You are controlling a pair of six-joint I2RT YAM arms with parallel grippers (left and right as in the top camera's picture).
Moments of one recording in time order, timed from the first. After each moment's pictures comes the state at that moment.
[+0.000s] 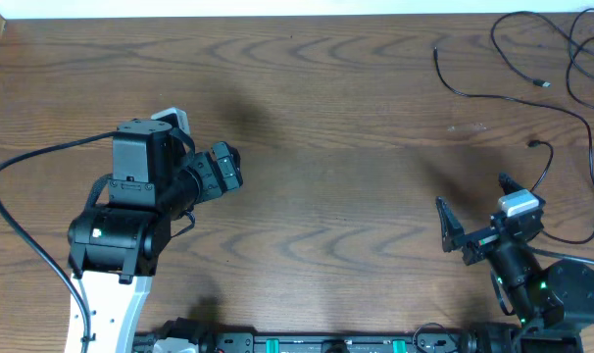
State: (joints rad) left arm -0.13 1.05 1.17 -0.98 0.12 -0.45; right arm -0.04 0.26 0.41 -0.29 -0.38 -0.08
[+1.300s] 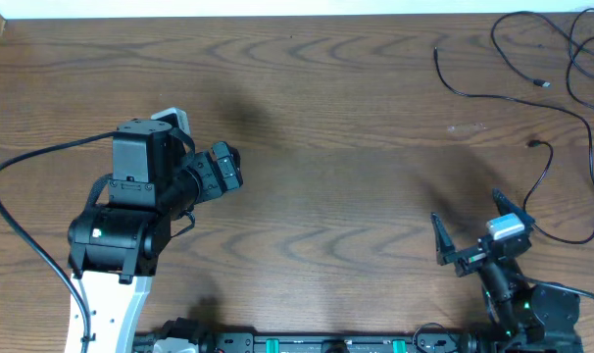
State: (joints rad) left arm -0.13 1.05 1.17 -0.98 0.12 -0.45; right arm -0.04 0.01 0.22 -0.29 -0.37 -0.11
